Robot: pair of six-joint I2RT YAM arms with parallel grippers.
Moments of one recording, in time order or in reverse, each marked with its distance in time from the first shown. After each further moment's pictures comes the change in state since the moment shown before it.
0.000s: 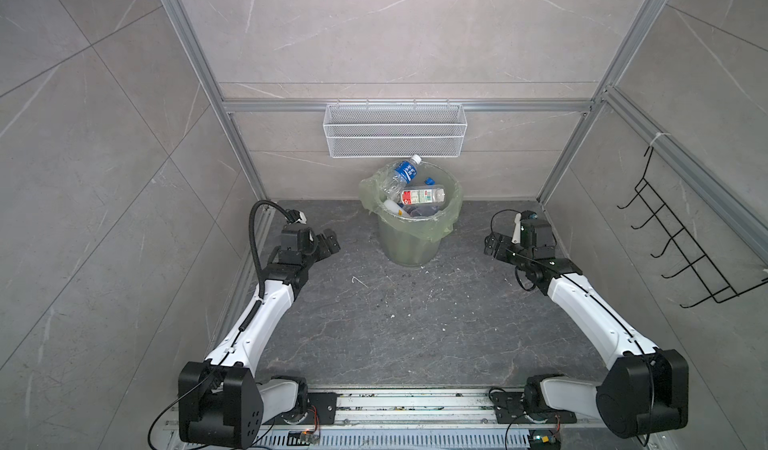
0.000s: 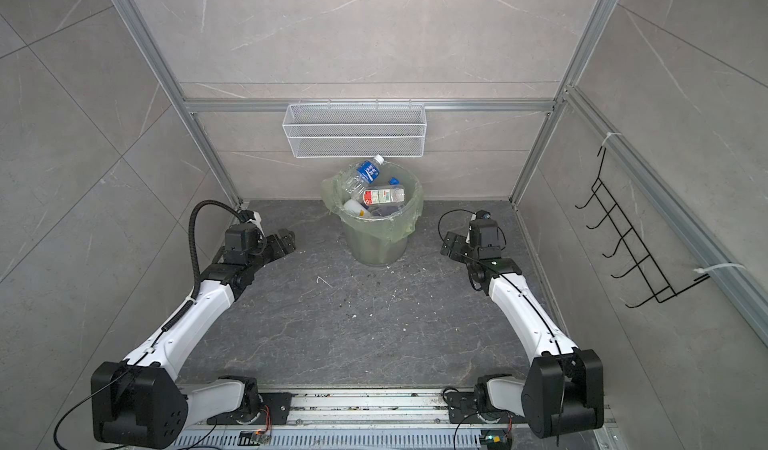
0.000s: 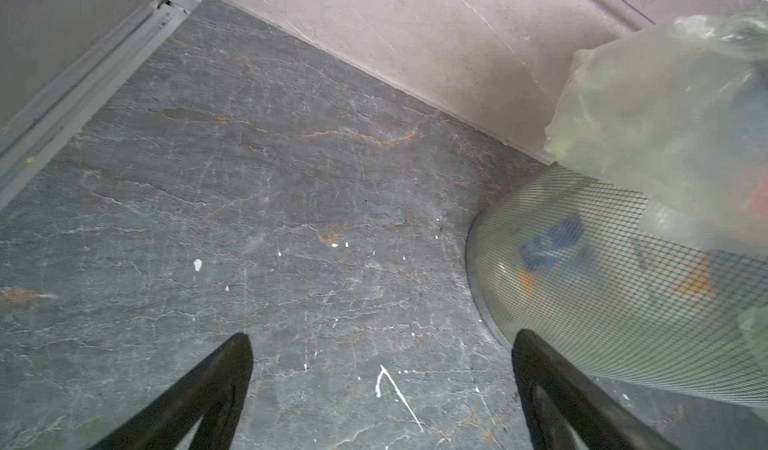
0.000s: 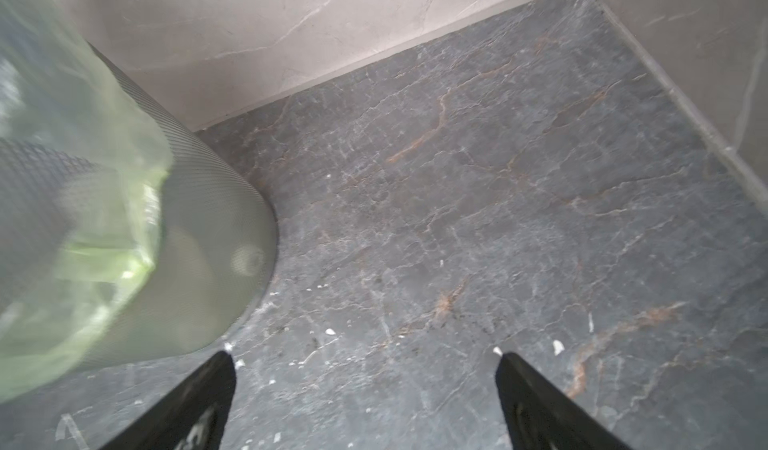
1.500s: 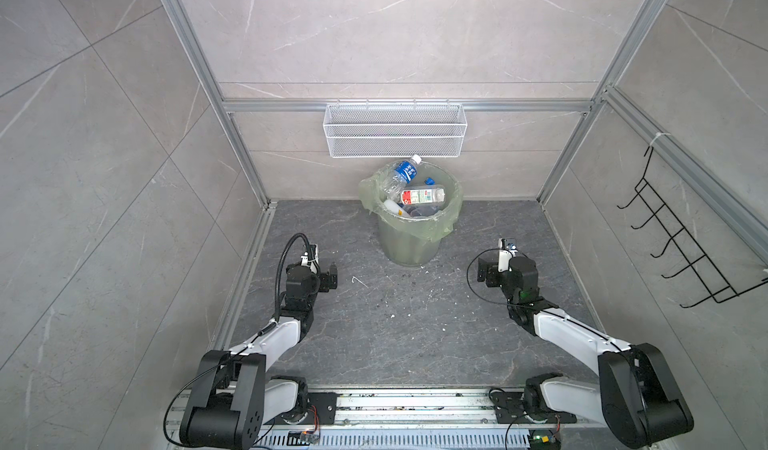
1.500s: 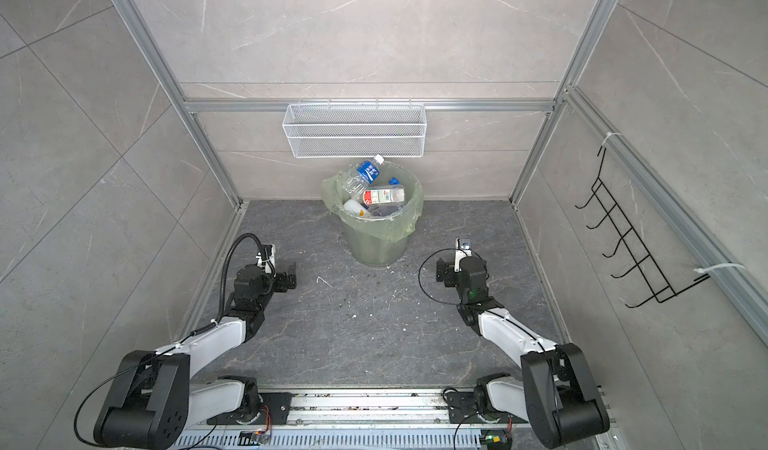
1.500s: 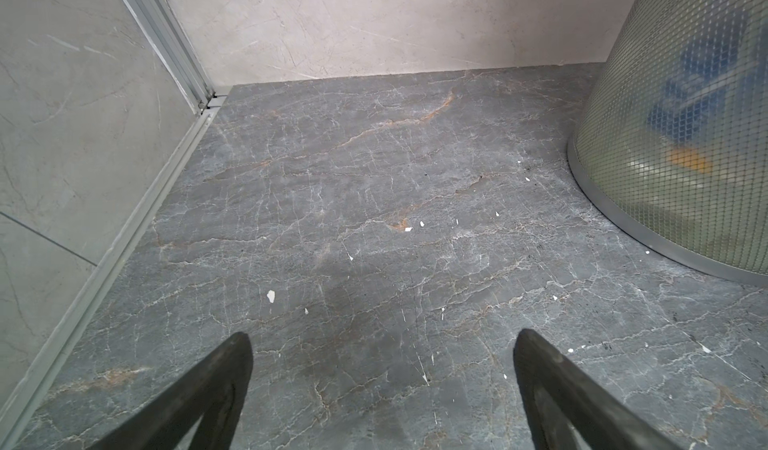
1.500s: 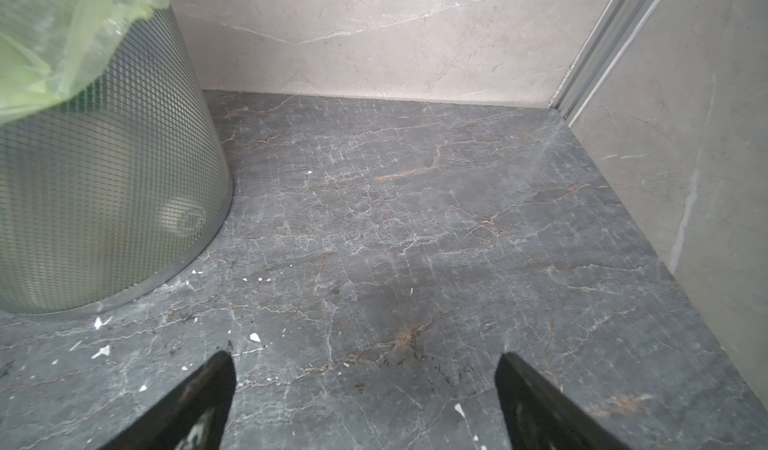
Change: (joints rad) left arm 0.014 0.000 -0.506 0.686 -0.058 0.478; right arm 0.089 -0.021 -0.451 0.661 0.146 -0.327
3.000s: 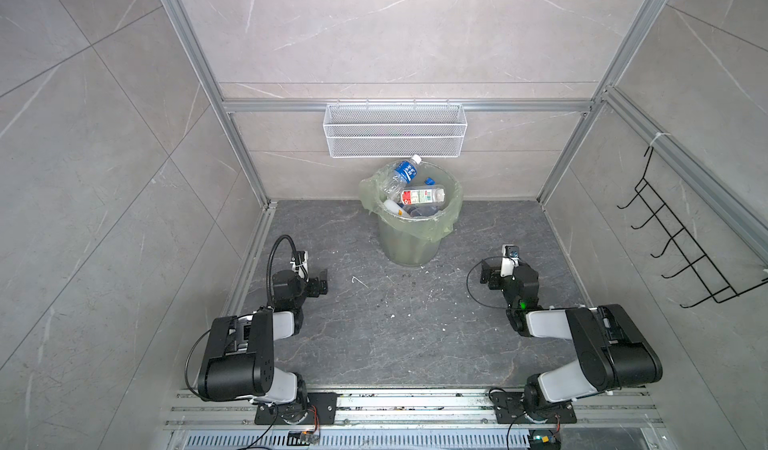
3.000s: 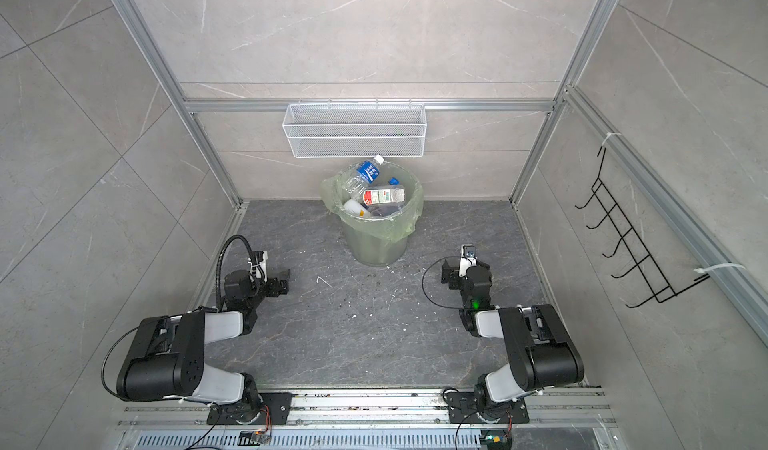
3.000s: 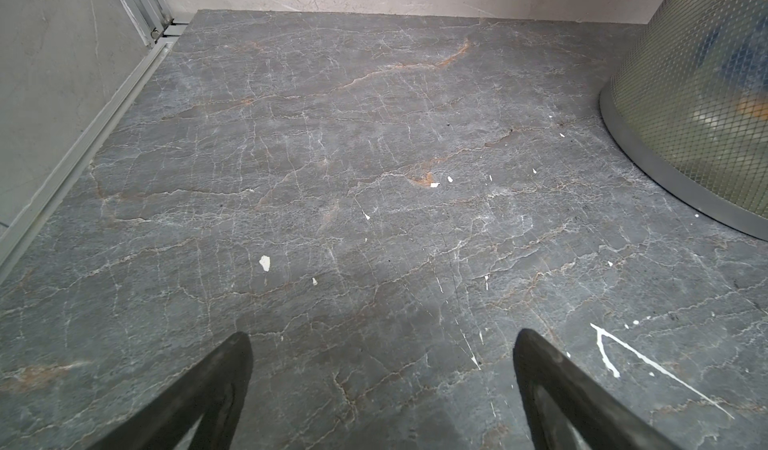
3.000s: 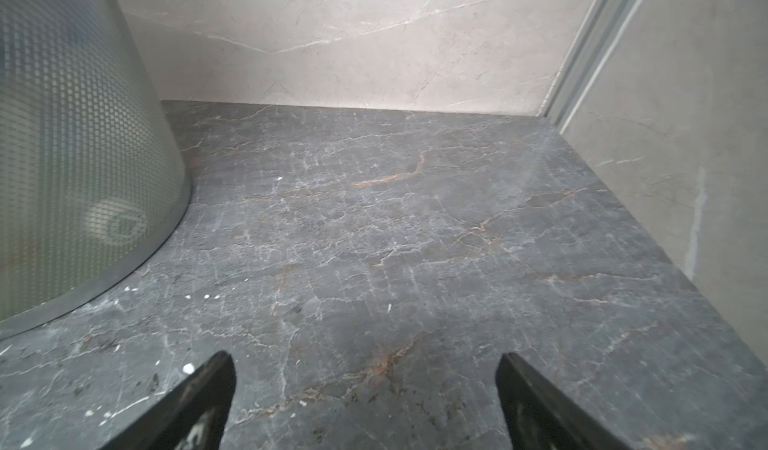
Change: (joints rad) left arm 0.216 0.242 -0.033 0.192 0.298 0.021; right arm -0.100 0.262 -0.124 0.480 -0.097 -0.041
